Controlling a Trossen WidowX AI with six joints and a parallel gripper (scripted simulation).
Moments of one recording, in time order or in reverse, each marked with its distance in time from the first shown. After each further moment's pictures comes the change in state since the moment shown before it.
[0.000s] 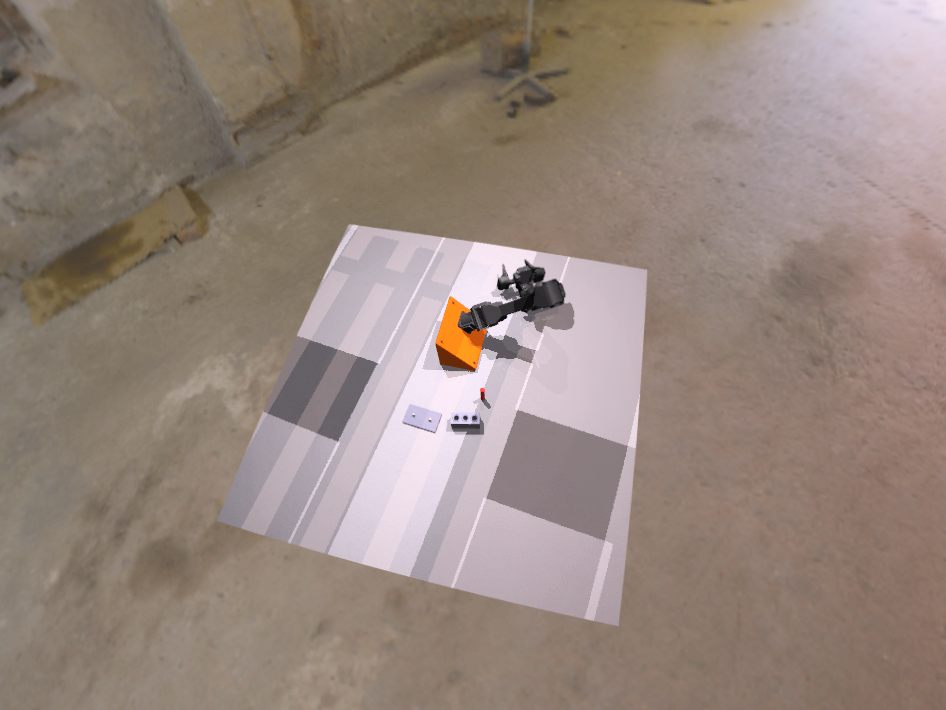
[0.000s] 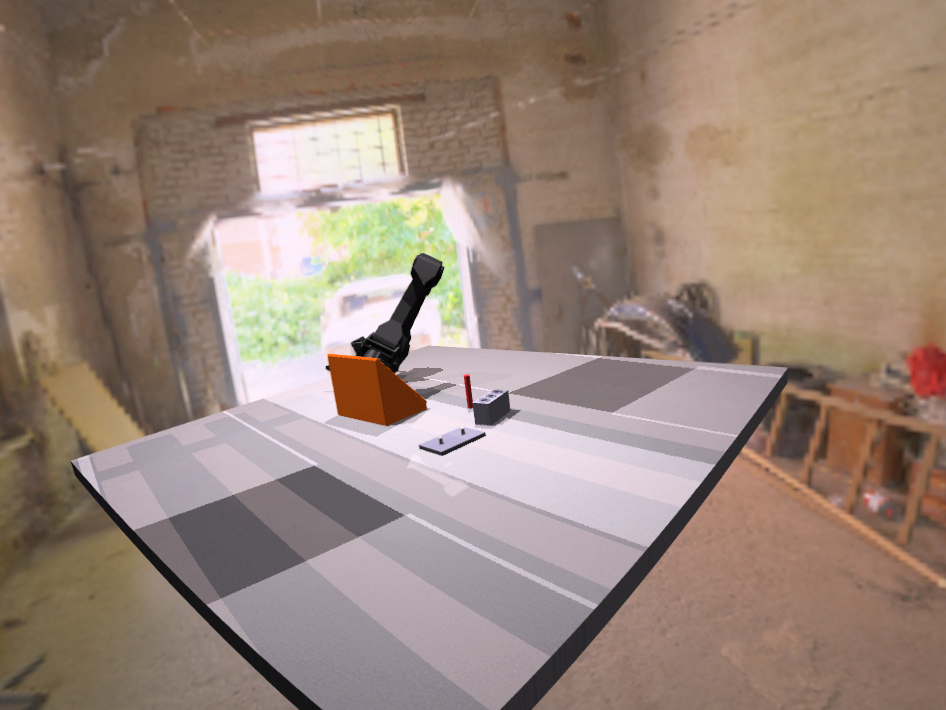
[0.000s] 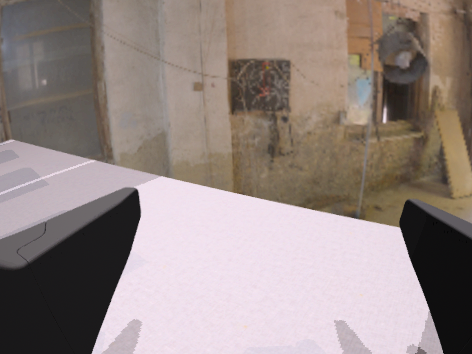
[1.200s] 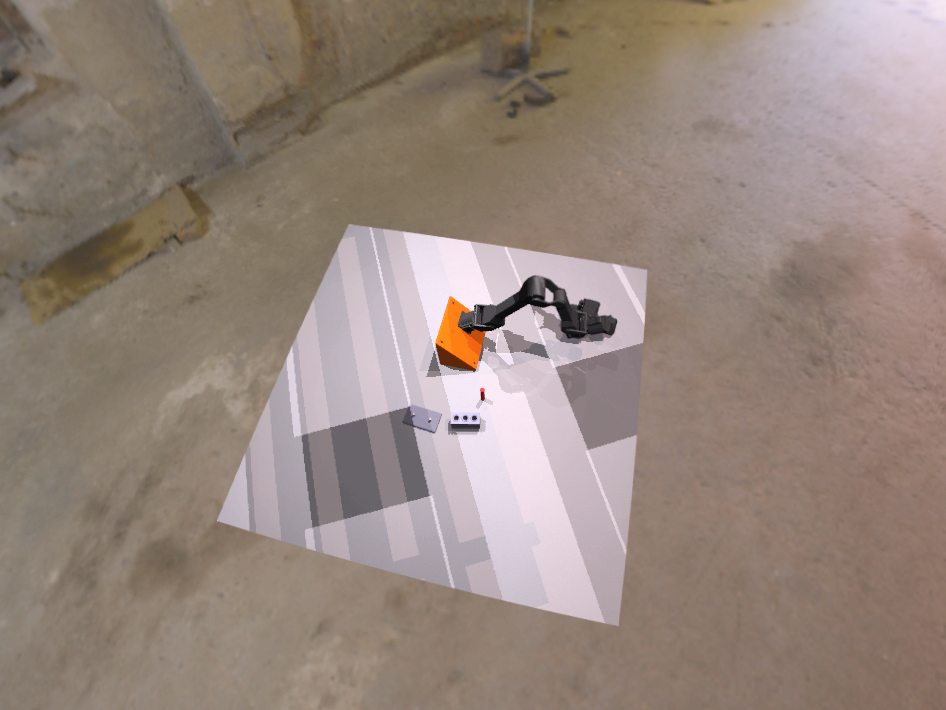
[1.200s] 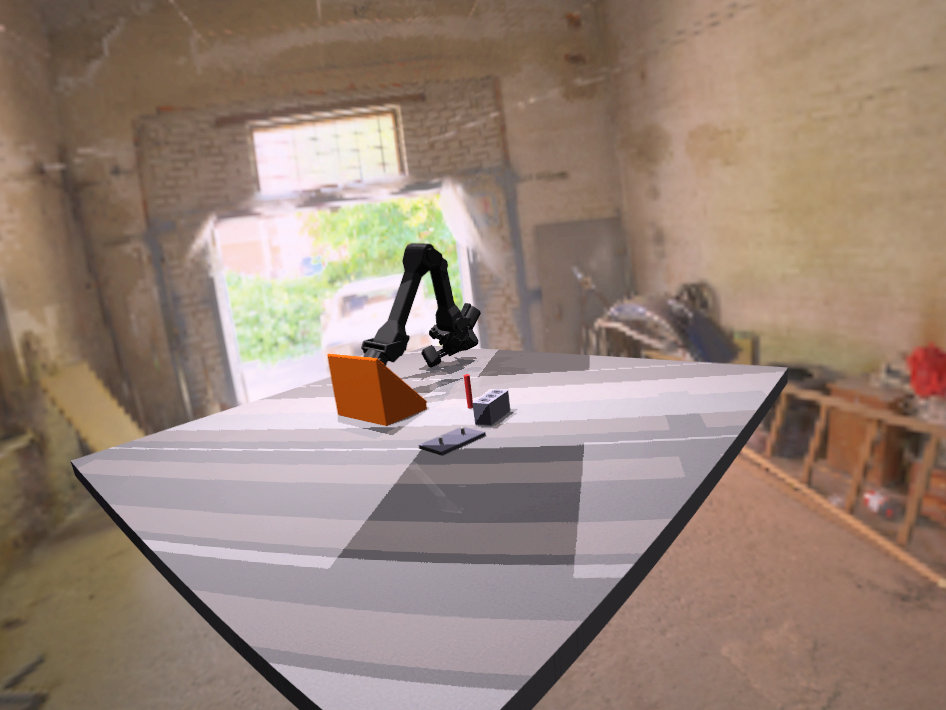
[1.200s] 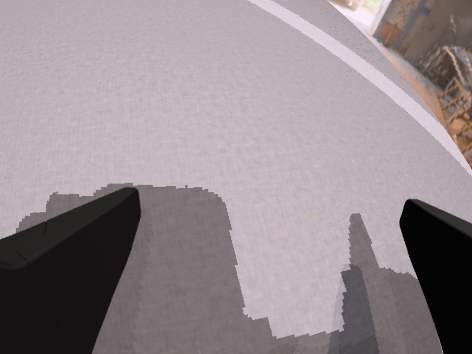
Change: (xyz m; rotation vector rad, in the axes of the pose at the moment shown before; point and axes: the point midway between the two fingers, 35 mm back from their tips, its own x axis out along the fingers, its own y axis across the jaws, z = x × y) arm -0.277 -0.221 0.004 -0.089 0.587 -0.931
